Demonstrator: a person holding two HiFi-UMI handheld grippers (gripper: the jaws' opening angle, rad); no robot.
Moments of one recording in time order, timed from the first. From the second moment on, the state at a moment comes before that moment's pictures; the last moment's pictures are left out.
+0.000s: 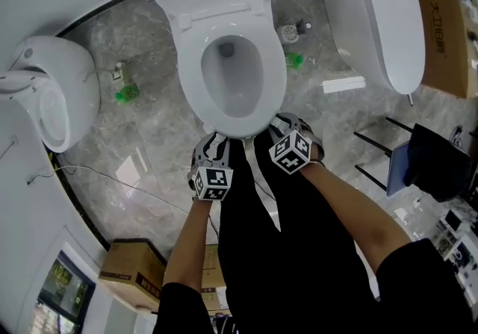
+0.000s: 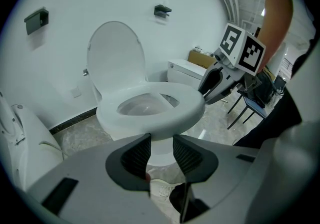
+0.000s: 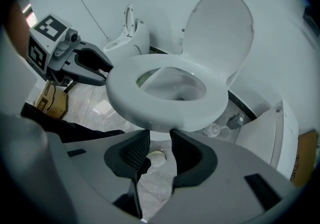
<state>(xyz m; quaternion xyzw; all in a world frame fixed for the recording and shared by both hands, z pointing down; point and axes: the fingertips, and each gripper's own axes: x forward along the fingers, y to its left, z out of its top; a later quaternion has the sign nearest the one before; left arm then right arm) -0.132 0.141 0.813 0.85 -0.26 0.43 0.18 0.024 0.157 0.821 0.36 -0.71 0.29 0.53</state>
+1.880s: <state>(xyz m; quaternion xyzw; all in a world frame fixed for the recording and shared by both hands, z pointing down) -0.135 0.172 0.922 0.80 -0.23 0.47 0.30 0.023 0.190 0.933 0.34 -0.70 0.36 0.52</state>
